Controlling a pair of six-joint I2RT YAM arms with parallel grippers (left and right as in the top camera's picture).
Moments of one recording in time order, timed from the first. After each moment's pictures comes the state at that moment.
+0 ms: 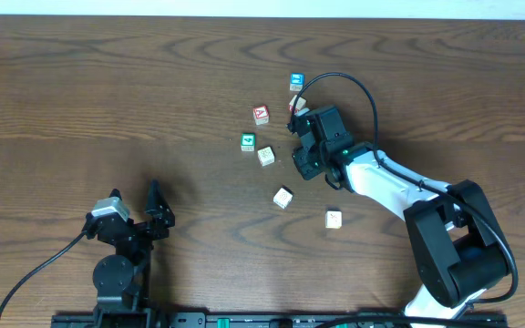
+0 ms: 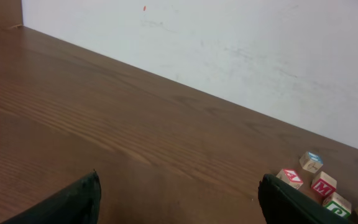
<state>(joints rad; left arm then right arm) -0.02 0.01 0.02 -0.11 -0.11 -0.34 0.47 1.85 1.01 -0.19 -0.06 -0.06</state>
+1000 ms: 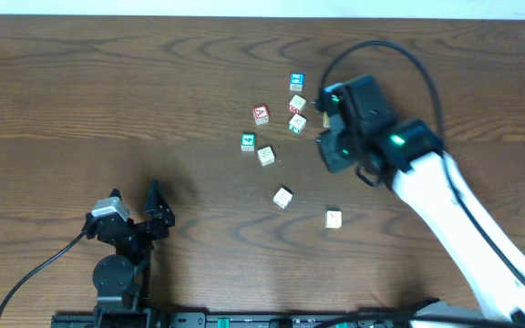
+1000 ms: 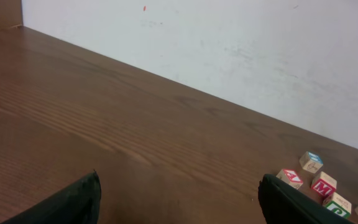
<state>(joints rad) -0.02 0.01 0.02 -0.11 -0.11 -0.34 0.47 1.47 1.32 -0.90 0.04 0.04</state>
